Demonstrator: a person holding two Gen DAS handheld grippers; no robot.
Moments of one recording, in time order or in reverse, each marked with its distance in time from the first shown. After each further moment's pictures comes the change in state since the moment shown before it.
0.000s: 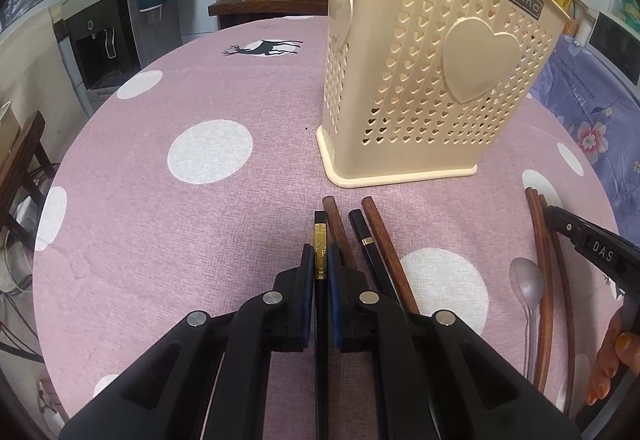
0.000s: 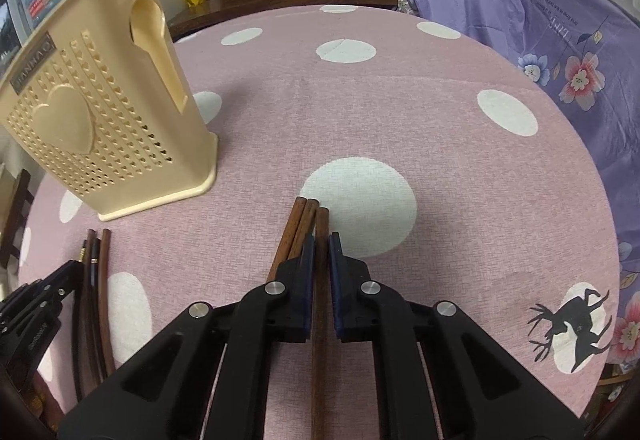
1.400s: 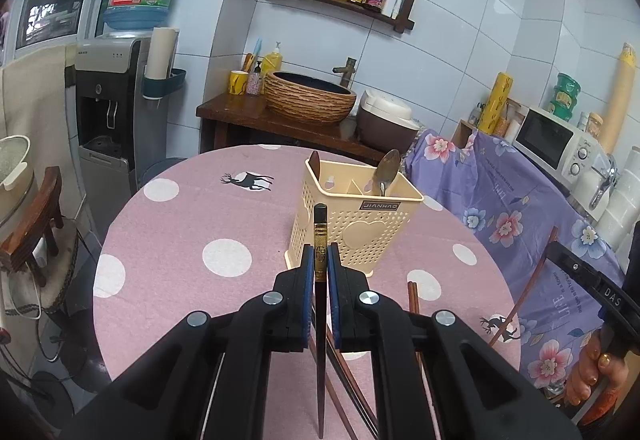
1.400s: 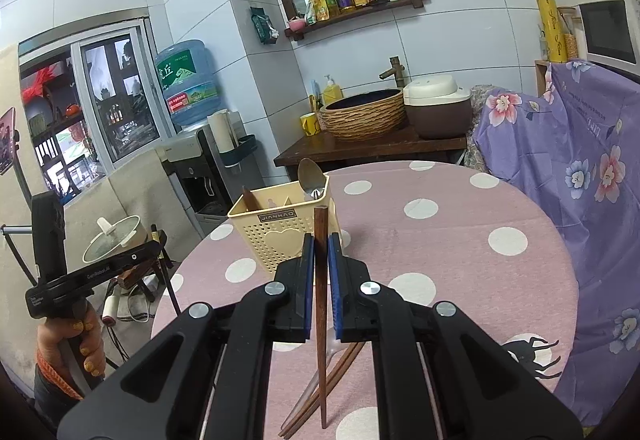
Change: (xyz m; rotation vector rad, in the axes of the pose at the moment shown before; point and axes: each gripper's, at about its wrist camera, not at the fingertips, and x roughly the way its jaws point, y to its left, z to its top) left arm -0.163 0.029 0.014 -0.063 -0.357 -0.222; right arm -0.218 -0.021 -0.016 -0.090 -0.437 0.388
